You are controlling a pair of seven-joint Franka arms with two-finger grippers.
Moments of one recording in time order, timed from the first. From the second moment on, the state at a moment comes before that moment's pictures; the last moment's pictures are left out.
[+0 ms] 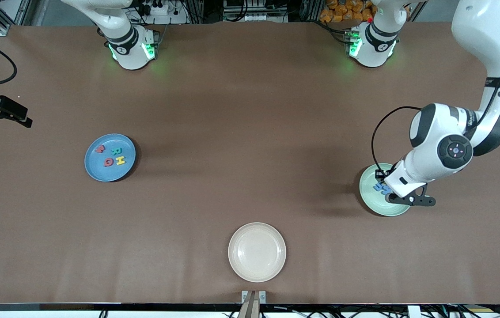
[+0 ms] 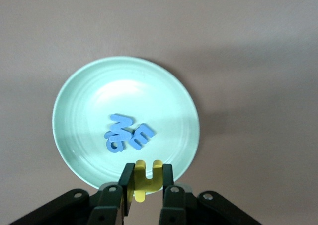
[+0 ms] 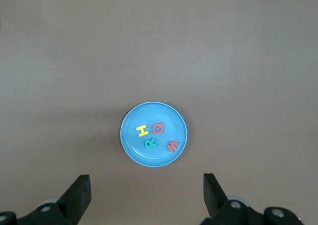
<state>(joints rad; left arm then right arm) 0.13 0.47 -0.33 -1.78 0.20 2.12 -0.16 -0.09 -0.02 0.00 -1.65 0.02 1.64 -0.08</state>
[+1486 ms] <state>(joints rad) 0.11 0.15 -0.32 -1.63 0.13 1.78 -0.15 -0.09 -0.02 0.00 -1.65 0.02 1.64 -0.08</state>
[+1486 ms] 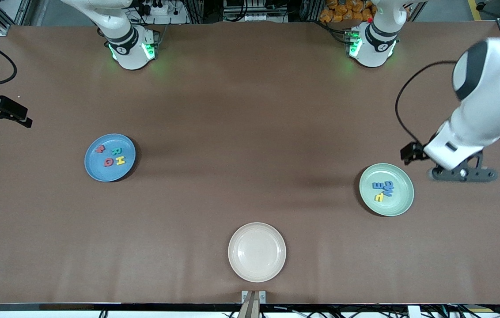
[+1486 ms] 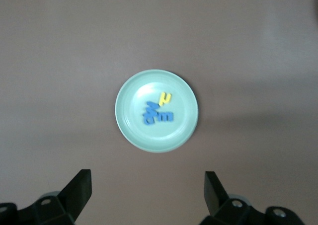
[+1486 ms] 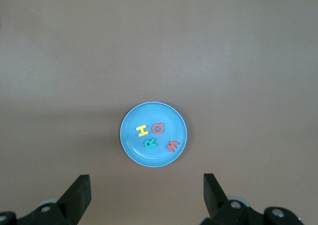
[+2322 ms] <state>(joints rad) -0.04 0.07 -0.05 -1.45 -0.02 1.45 -0.15 -0.09 -0.02 0.00 -1.65 0.02 1.64 -0.08</state>
